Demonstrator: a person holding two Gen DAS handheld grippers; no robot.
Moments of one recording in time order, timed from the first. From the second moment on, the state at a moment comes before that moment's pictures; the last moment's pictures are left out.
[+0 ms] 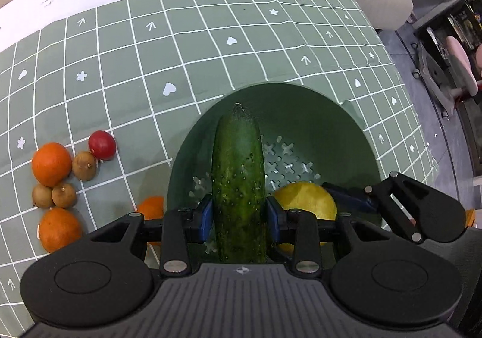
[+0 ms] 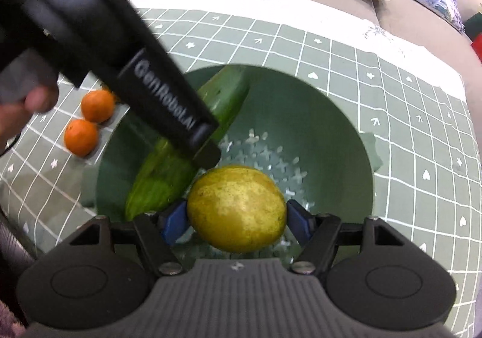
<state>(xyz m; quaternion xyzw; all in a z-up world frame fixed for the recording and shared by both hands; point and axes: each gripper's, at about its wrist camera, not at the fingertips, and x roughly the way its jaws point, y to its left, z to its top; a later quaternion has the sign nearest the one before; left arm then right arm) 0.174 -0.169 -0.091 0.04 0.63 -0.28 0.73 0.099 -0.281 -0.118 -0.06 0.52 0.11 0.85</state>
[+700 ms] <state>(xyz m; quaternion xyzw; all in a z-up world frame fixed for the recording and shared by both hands) 0.163 -0.173 -0.083 0.07 0.61 -0.28 0.74 0.110 -0.264 -0.127 -0.12 0.53 0.10 0.83</state>
